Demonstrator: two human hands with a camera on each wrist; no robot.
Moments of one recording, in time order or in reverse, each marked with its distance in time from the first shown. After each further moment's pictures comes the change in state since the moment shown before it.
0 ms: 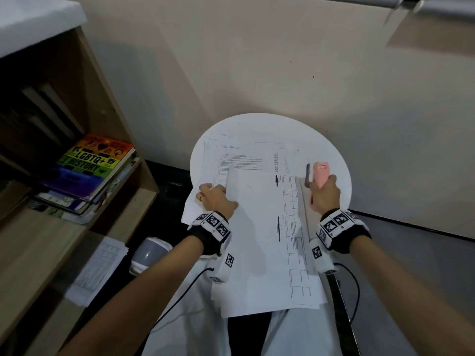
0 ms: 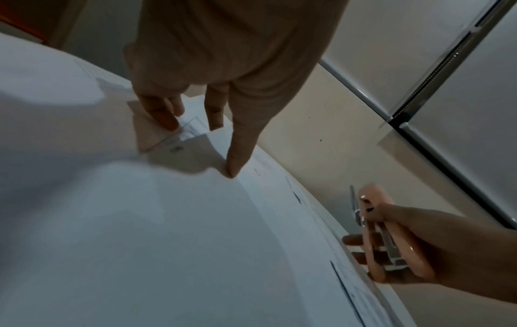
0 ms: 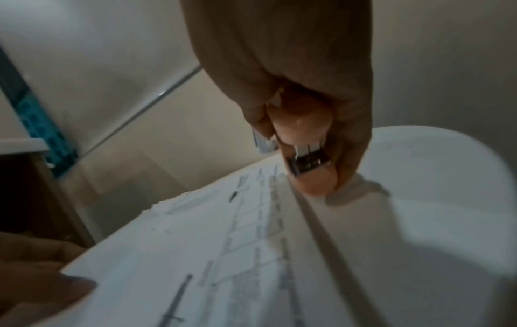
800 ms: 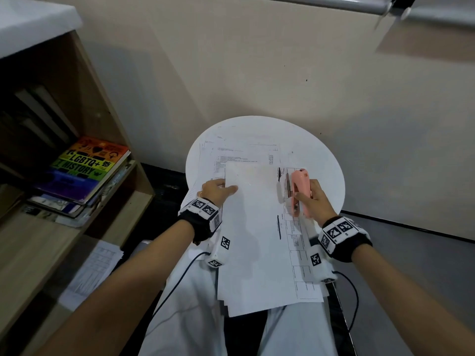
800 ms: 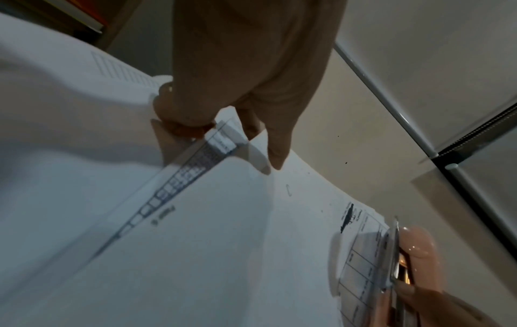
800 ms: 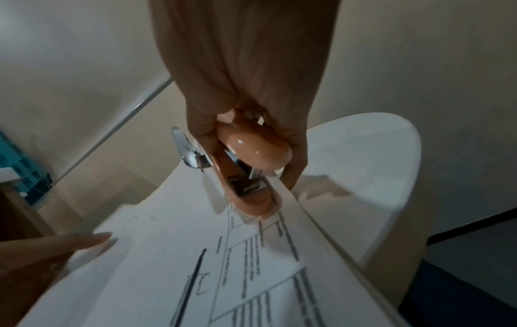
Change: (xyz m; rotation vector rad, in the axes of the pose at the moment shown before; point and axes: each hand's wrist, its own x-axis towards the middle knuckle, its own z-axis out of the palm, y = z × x) left_hand 0.026 0.005 -0.003 -0.474 -0.237 -0.053; right_hand -0.018 0.008 -0.012 0.057 -0.350 -0.235
